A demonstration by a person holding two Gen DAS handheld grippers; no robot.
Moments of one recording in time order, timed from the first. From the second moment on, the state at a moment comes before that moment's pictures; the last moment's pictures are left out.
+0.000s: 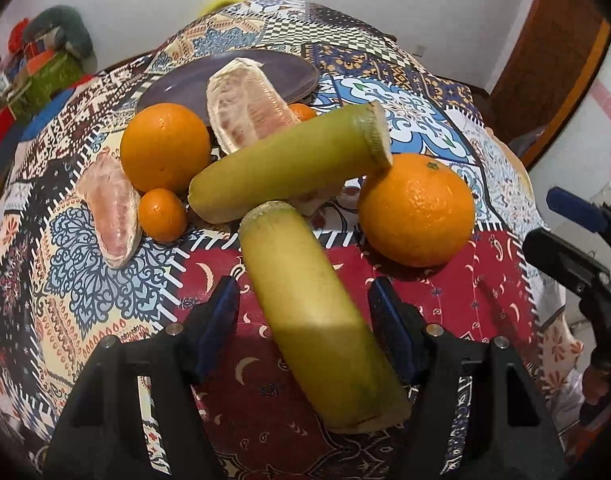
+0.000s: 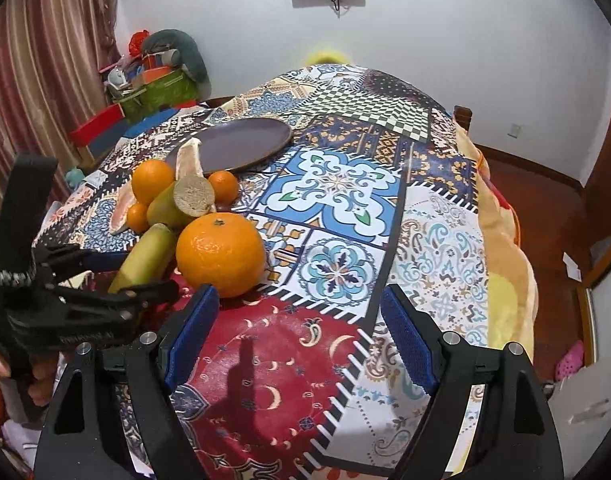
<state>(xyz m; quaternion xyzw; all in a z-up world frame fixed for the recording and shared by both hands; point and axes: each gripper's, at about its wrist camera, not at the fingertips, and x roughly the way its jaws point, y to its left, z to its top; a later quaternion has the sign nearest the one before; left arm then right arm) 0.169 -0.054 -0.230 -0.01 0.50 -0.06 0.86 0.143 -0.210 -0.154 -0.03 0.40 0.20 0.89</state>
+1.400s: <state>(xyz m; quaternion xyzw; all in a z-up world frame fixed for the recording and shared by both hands) 0.175 -0.005 -0.226 -0.05 0.49 -0.07 0.87 0.172 -0.151 -0.185 -0.02 0.44 0.25 0.86</state>
